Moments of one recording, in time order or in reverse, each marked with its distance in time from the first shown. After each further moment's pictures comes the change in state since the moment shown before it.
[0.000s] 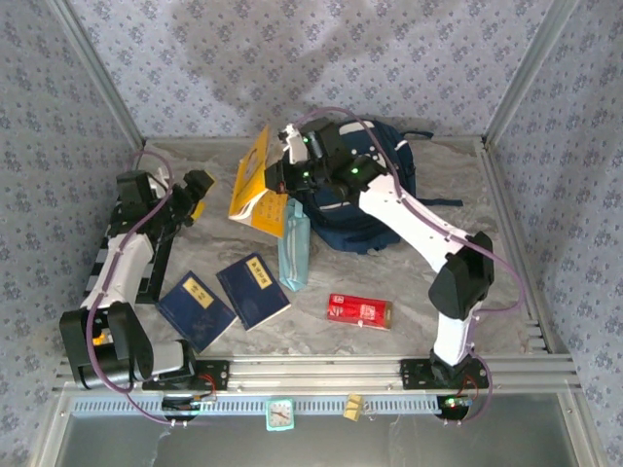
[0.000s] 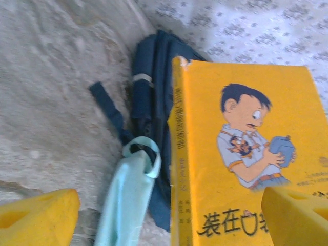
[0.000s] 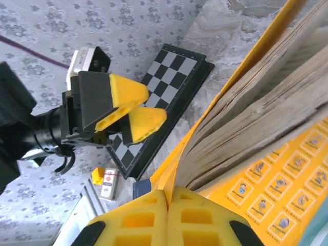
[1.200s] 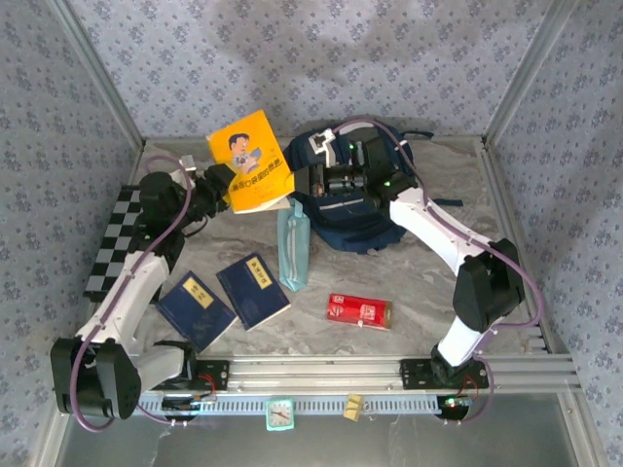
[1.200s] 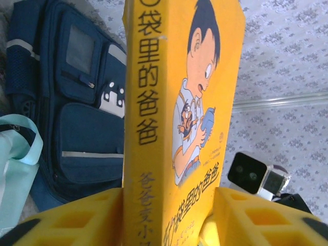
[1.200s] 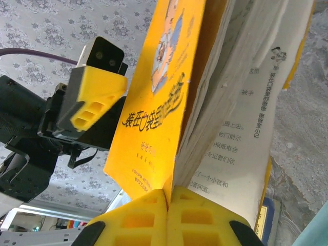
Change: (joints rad) left arm -0.257 -0.154 -0.077 0.305 -0.138 -0.421; right arm -0.162 -0.145 -0.378 0.394 -0.367 0.079
